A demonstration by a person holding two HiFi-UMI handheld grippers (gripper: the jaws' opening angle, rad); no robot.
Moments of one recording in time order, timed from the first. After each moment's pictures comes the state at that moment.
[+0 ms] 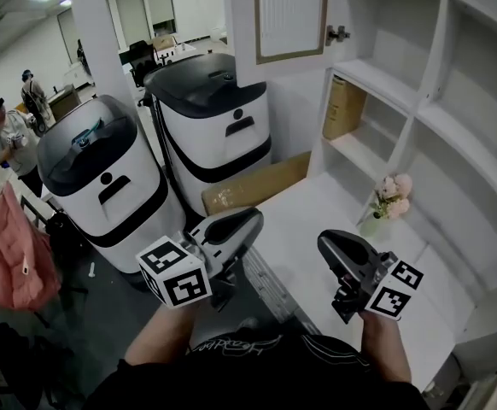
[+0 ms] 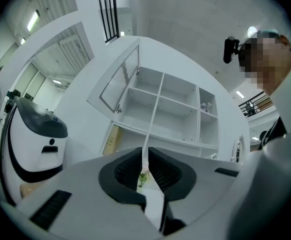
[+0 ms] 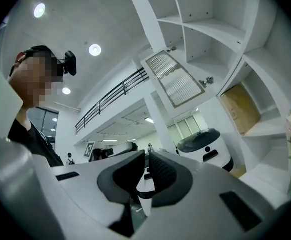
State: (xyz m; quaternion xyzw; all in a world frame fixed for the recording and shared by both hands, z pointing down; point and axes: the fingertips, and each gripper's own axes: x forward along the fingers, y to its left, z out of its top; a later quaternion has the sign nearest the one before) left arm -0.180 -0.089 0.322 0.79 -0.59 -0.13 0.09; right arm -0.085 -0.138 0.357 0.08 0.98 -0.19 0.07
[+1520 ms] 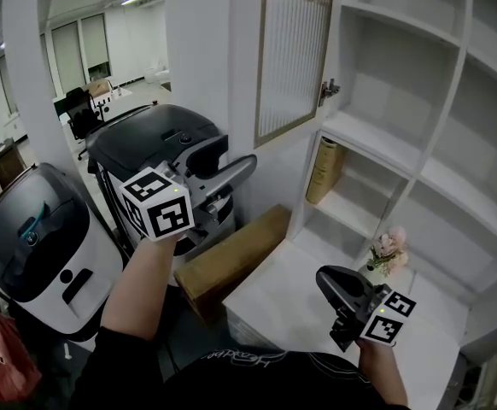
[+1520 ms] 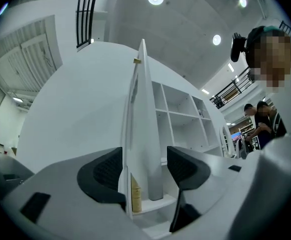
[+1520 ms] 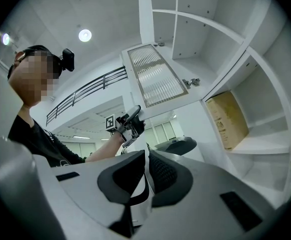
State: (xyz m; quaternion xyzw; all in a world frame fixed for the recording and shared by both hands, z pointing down) left arm -0.394 -0.297 0.186 0.87 -0.47 -0.11 -0.08; right arm -0.212 -0.245 0.354 -0.08 0.98 -0.16 0.06
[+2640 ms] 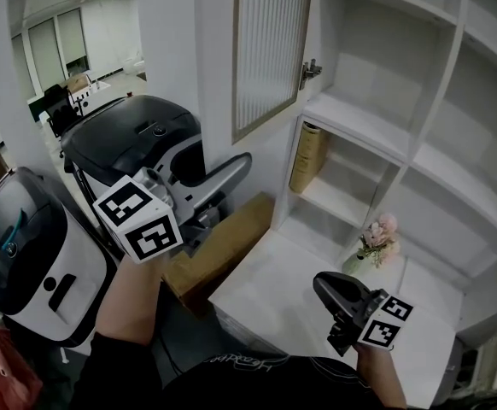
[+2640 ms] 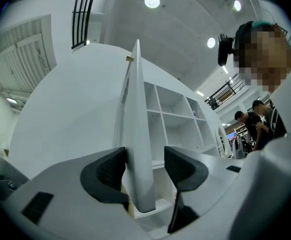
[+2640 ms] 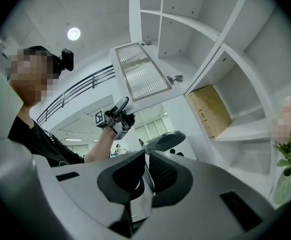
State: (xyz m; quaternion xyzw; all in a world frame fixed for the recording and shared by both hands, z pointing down) left arm -0.359 -0.298 0.184 0.88 -0.45 -0.12 -0.10; right arm -0.186 -0.261 0.392 -0.12 0.97 -0.20 0.05
